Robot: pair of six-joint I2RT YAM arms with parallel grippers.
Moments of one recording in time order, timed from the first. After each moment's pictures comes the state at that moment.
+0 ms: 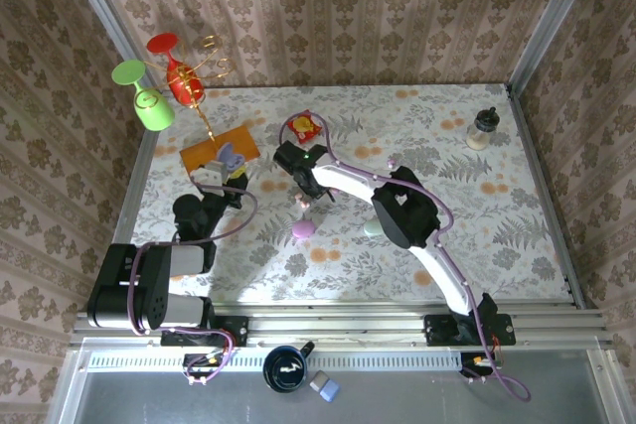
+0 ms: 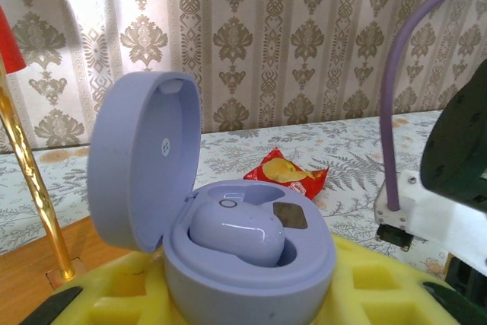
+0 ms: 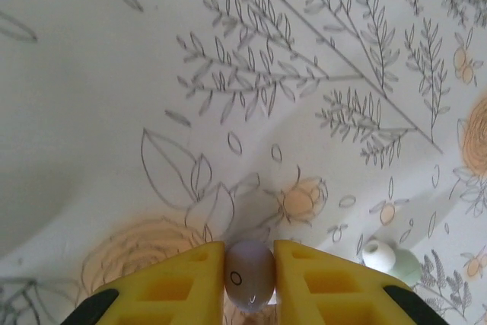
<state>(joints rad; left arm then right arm) -0.12 1.36 0.20 1.18 0.32 -0.06 0.77 2.38 1.95 -0.91 0.51 0.12</state>
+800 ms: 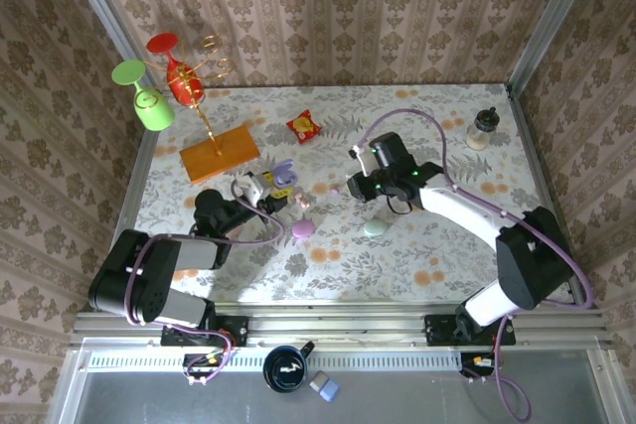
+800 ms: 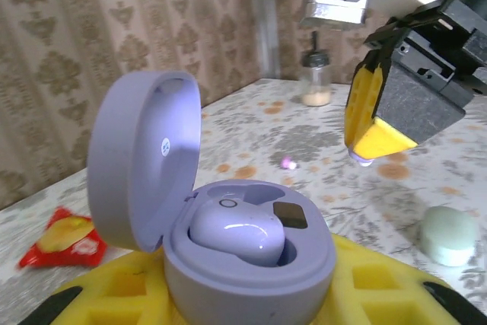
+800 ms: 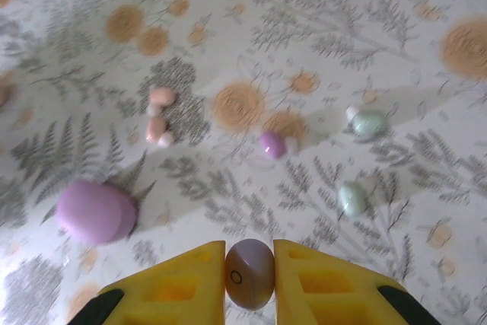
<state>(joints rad) -0.34 1.43 0.27 1.18 0.72 0.12 0.51 1.50 1.01 -0.34 -0.24 0.10</state>
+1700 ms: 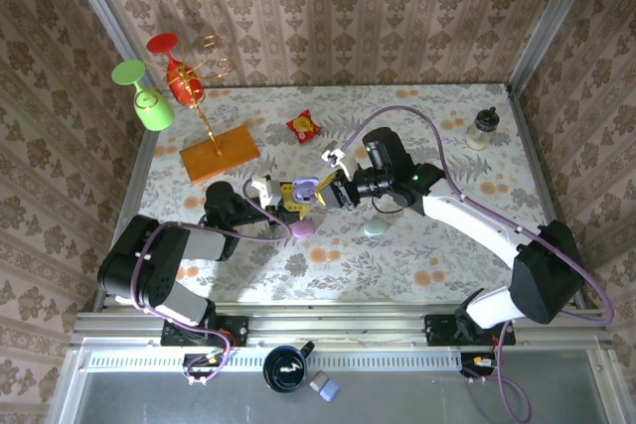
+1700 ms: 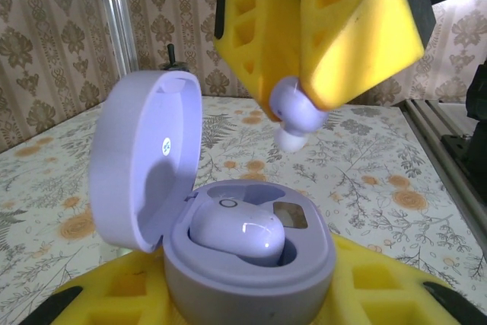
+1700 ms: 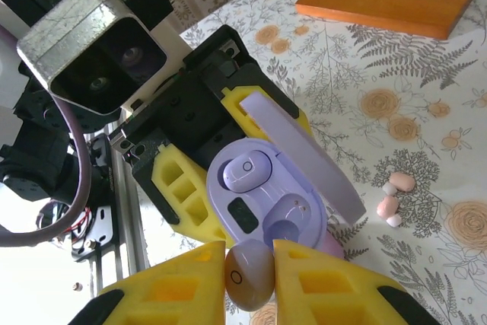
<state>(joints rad) -0.39 1.52 0.35 1.18 1.04 0.03 0.62 1.45 1.10 -0.27 -0.61 0.01</state>
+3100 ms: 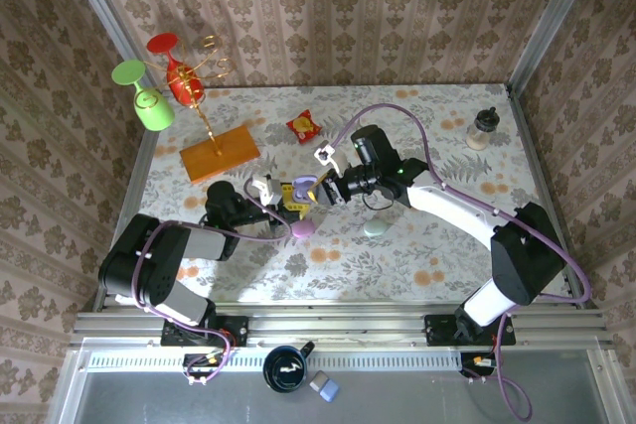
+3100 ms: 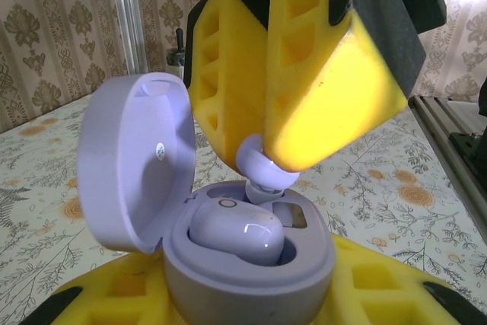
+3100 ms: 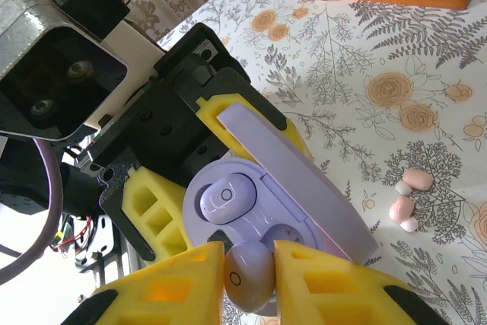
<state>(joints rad) -0.39 1.52 0.35 1.15 1.01 0.03 0.62 1.57 1.15 -0.25 -0.64 0.06</state>
